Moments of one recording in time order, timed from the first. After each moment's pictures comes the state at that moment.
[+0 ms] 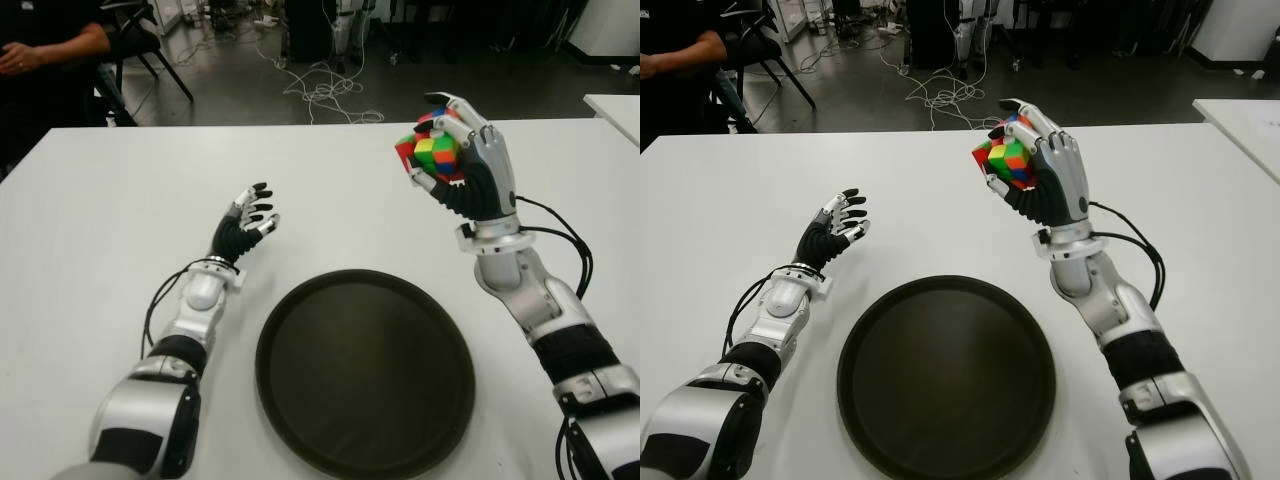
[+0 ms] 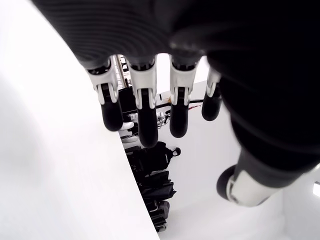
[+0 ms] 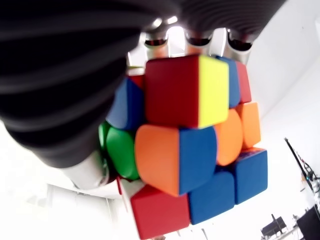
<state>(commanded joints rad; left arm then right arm) -0.63 0.10 0.02 1.22 0.13 -0.66 -0.02 -0.47 -0.34 0.20 0.41 -0.56 -0.60 -0.54</state>
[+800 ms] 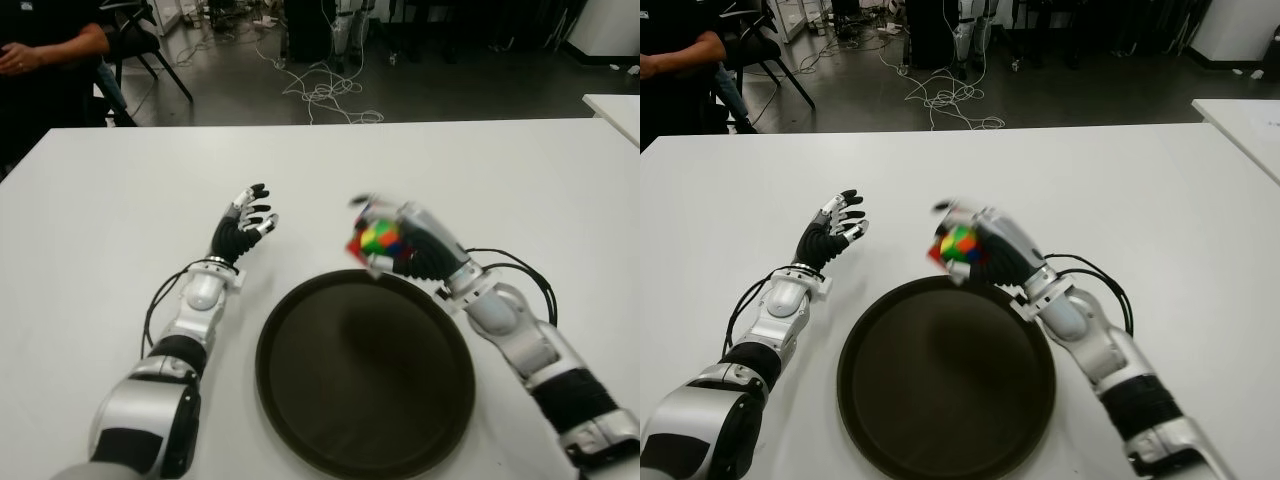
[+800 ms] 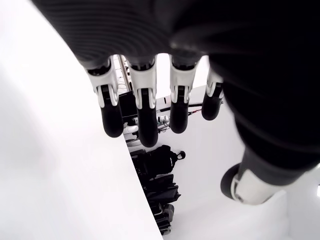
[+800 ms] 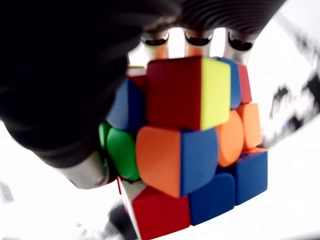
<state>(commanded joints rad) -0.63 0.10 0.02 1.22 0.13 -0.67 -0.02 -0.37 -0.53 0.39 0.19 -0.03 -0.59 0.53</state>
